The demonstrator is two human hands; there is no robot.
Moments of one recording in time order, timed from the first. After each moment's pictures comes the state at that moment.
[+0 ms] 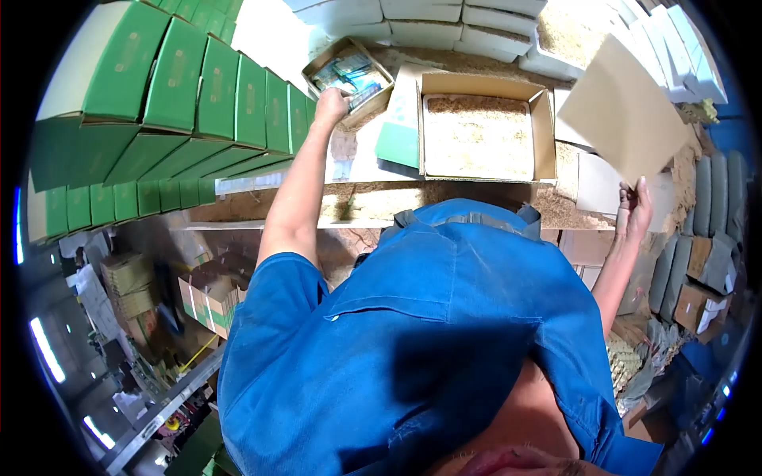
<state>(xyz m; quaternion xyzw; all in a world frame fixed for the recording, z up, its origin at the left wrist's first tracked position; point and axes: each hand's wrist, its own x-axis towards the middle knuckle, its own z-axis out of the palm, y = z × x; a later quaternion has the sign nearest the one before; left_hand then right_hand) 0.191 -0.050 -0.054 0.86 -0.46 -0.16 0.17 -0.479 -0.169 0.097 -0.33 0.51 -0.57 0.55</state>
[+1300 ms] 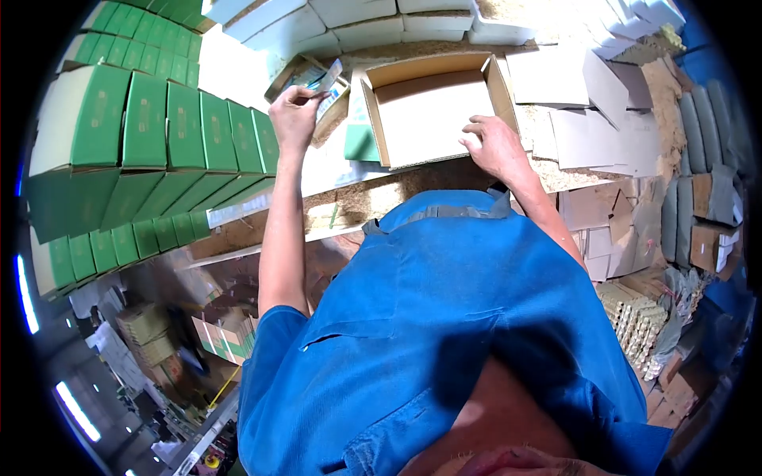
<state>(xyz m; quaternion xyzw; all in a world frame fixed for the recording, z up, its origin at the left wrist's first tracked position) 0.080 -0.025 0.096 0.73 -0.50 -0.08 0.46 -0.279 -0.084 0.087 -0.85 0.46 -0.10 0.22</state>
